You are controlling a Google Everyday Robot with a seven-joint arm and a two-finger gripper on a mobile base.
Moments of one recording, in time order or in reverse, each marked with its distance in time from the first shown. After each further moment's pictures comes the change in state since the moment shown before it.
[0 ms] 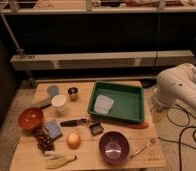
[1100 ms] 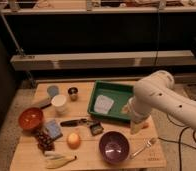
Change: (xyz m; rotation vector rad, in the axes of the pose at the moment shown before) arm -0.148 0.069 -0.019 -0.032 -0.171 -0.364
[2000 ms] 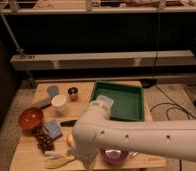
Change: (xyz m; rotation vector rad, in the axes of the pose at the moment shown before) arm -0.269 0.095 0.043 -0.112 -0.211 -0.707
